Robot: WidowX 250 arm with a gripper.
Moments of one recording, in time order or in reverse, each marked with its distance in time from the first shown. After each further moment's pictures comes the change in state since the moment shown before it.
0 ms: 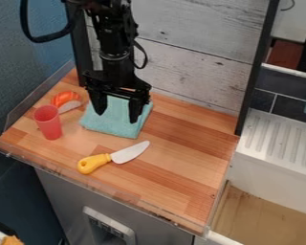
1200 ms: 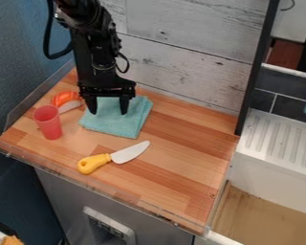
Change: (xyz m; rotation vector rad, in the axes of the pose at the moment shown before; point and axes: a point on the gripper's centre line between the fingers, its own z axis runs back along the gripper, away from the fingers) arm 0.069 0.056 -0.076 0.025 -0.067 0.338
